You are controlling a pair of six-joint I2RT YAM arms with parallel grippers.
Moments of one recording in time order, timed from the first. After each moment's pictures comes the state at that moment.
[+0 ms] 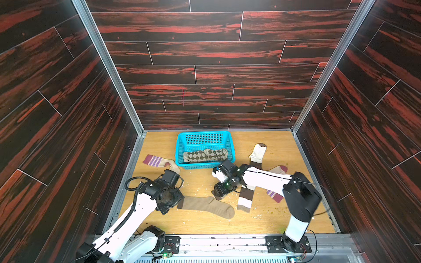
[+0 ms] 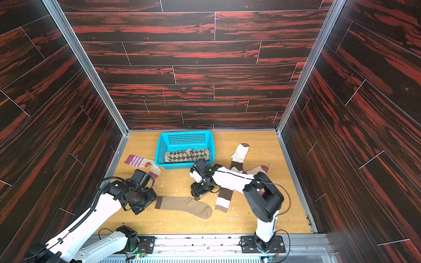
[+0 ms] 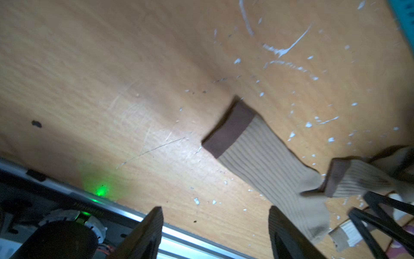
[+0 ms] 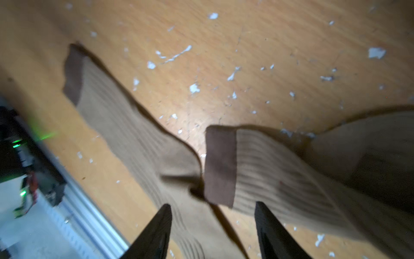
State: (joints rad) left arm -0.39 0.99 0.80 -1.13 0.02 -1.09; right arm 0.85 1.84 1.21 -0.62 -0.29 0.29
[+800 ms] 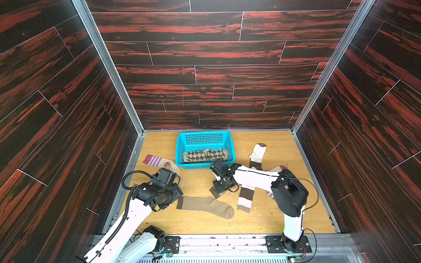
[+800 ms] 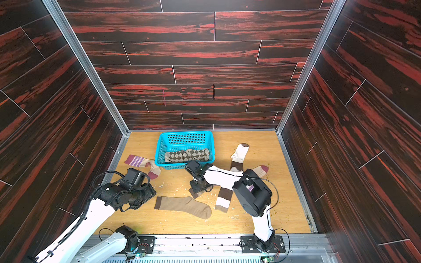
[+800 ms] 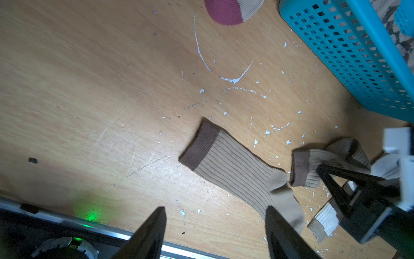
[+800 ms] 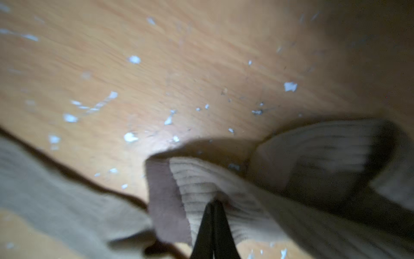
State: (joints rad) left arm -0.39 0.90 0.83 -1.10 -0.02 -1.01; right arm 0.90 1.92 1.36 -0.72 -0.01 0.41
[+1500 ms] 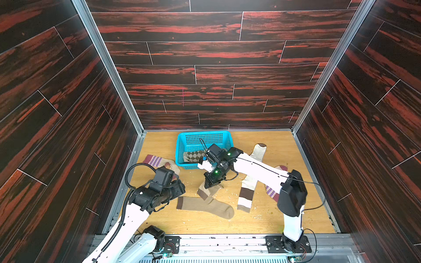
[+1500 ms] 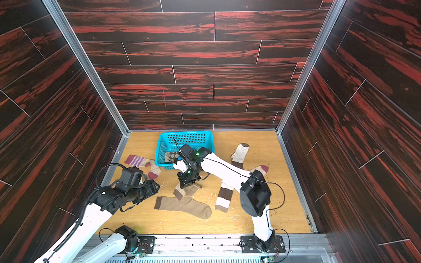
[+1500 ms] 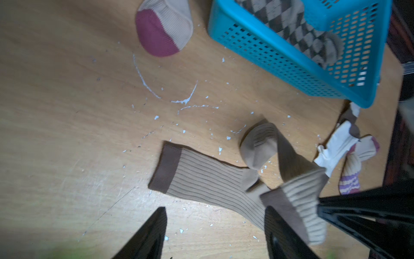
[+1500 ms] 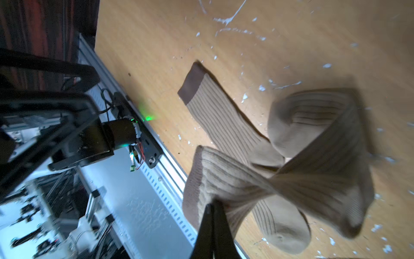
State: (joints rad) left arm -0.39 0.83 0.81 -0.93 0.05 -0.82; right arm 0.91 1.98 1.77 -1.07 -0.52 0.27
